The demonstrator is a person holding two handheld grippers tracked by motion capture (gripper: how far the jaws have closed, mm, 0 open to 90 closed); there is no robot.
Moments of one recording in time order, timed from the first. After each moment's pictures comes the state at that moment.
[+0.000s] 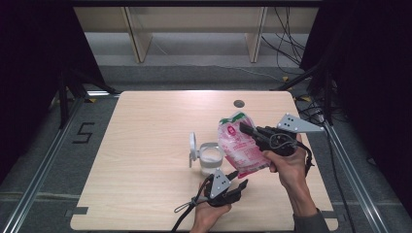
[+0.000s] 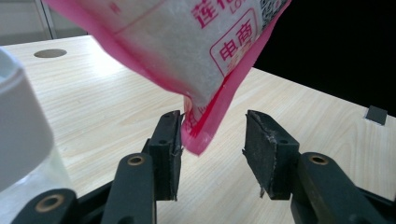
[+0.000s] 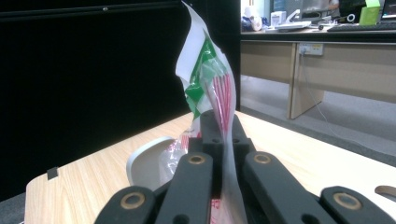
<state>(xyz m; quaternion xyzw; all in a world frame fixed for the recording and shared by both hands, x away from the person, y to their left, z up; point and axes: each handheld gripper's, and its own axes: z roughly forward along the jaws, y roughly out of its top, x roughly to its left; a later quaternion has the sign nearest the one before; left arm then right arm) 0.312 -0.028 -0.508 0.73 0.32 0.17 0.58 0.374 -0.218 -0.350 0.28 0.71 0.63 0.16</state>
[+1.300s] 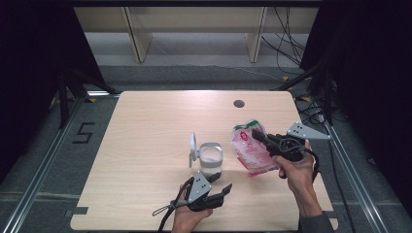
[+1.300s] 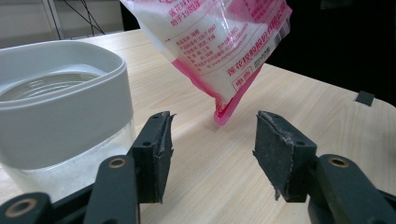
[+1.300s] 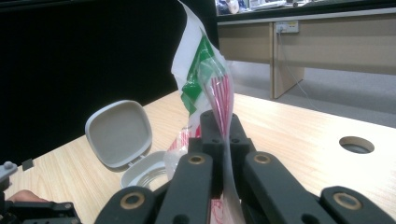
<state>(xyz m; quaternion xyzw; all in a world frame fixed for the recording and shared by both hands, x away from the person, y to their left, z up) 0.299 0.025 -0.496 0.74 0.29 0.18 0.58 0.378 -0.252 -0.388 0.34 0.70 0.61 0.15</state>
